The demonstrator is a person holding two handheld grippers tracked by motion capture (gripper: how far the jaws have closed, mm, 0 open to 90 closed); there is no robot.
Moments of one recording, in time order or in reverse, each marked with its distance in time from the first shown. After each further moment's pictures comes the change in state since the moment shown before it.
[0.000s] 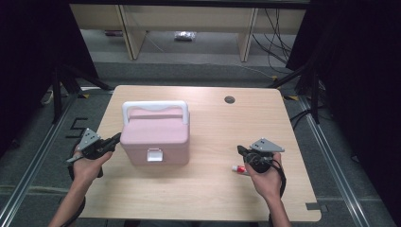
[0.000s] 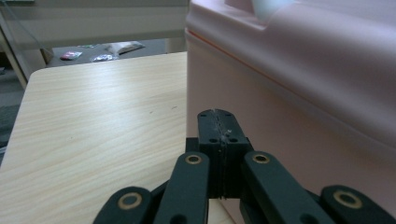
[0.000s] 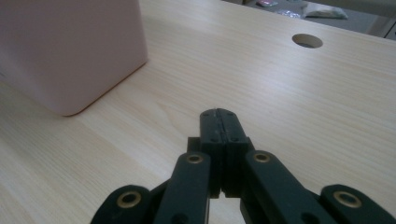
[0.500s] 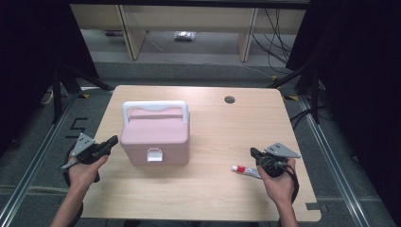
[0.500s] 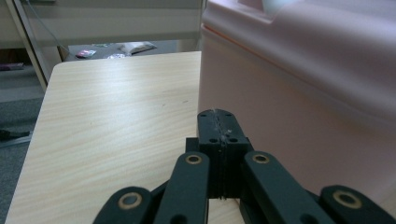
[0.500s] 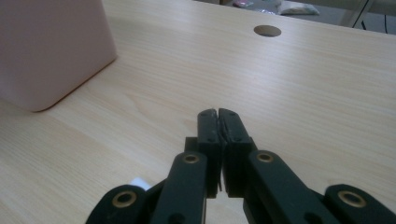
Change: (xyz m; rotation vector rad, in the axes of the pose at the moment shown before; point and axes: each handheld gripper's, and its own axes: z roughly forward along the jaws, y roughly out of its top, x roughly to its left) left arm -0.002 -0.005 -0.016 -0.016 0.051 -0.028; right arm -0.021 -0.017 -0.025 -0.011 -0.053 0.090
